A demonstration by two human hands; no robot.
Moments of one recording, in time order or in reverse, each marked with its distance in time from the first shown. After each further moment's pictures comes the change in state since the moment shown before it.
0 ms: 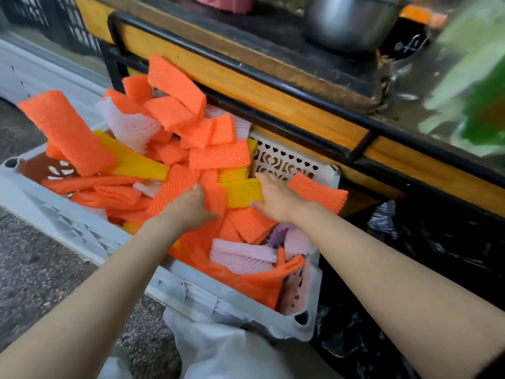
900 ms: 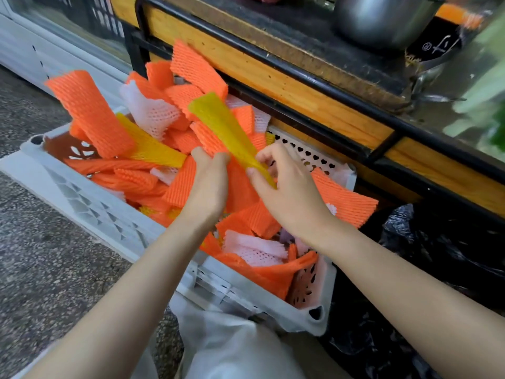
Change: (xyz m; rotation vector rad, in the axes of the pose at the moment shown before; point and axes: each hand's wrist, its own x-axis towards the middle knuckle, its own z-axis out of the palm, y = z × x) left_hand -0.064 0.052 -0.036 -1.232 0.421 -0.039; right_hand -0.066 -0.070 -0.023 0.310 0.494 -0.229
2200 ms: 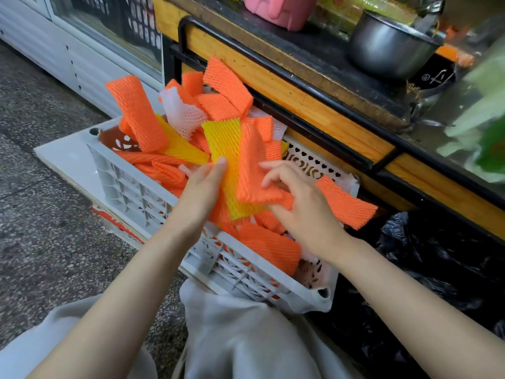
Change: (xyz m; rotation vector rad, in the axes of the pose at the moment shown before) left_hand -0.023 -0.007 -0.069 -0.091 -0.174 -0.057; right_hand -0.033 -0.031 -0.010 0.024 -0.155 -0.207
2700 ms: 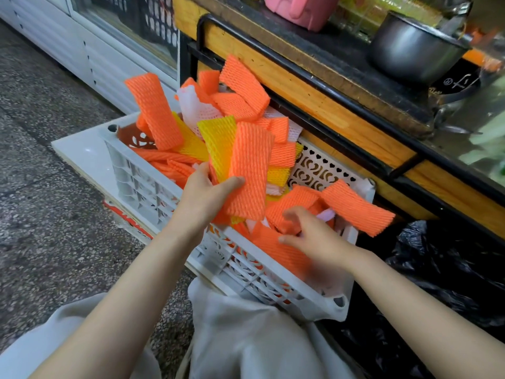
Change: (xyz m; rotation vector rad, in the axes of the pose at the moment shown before) left_hand 0.004 -0.002 -0.017 0.068 0.085 0.015; right_hand -0.011 0.052 0.027 -0.058 -0.445 0.500
